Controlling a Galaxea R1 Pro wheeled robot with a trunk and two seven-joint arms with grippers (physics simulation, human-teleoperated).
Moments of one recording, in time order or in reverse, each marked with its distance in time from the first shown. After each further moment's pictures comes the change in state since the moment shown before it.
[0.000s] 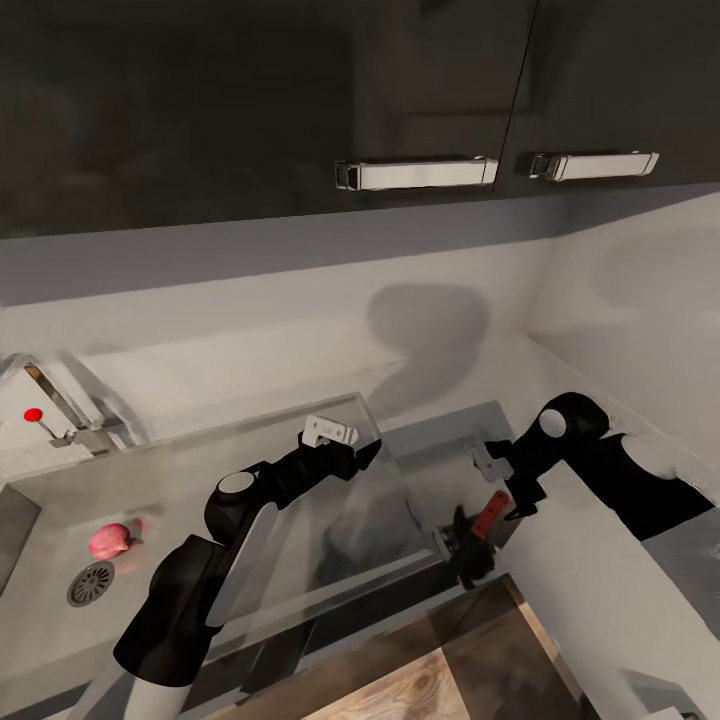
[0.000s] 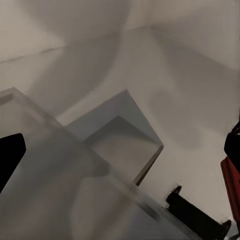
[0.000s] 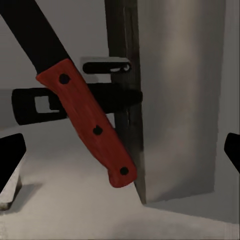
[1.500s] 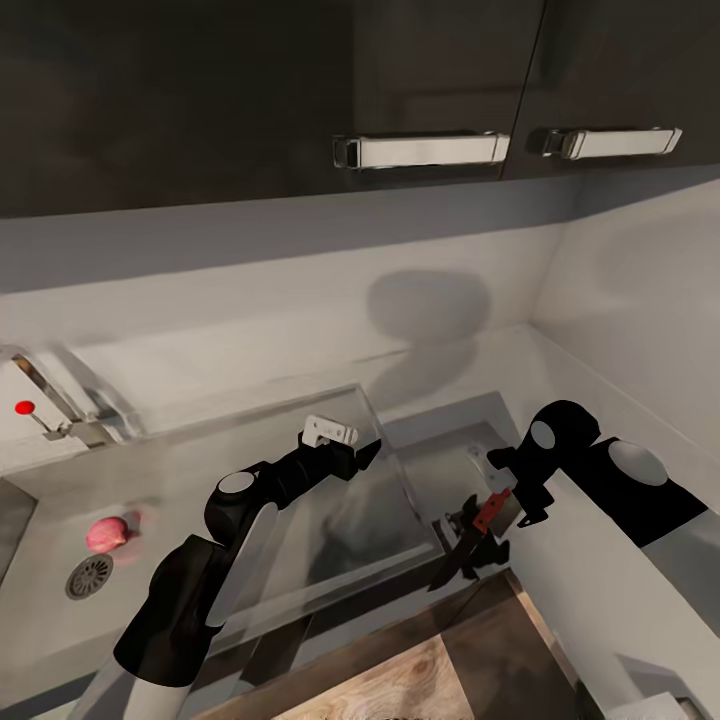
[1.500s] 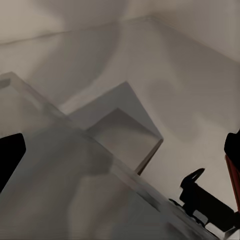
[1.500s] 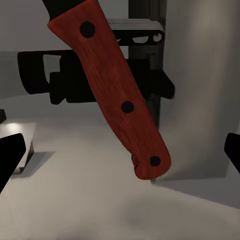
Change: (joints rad) left arm 0.000 0.000 0.000 0.000 0.000 0.000 0.000; right arm -0.001 -0.011 0.078 0.003 0.108 0.000 0.003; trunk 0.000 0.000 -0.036
